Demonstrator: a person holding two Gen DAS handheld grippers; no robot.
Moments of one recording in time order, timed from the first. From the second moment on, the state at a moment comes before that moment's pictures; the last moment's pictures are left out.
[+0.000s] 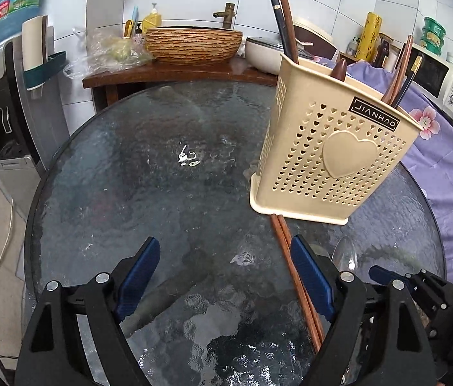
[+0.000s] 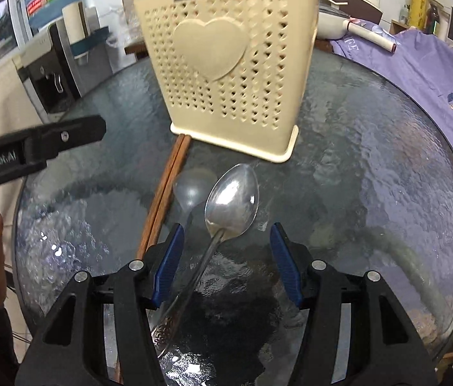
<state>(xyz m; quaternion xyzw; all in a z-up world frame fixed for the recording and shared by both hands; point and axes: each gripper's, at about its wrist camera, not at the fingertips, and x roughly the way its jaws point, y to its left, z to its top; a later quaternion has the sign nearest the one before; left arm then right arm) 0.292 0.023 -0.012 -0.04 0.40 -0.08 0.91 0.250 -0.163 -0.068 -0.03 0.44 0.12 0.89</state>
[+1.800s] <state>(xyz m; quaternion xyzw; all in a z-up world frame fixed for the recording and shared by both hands) 0.273 -0.026 -0.042 0.01 0.45 -0.13 0.88 0.249 -0.224 -0.071 0.00 0.44 0.10 0.89</state>
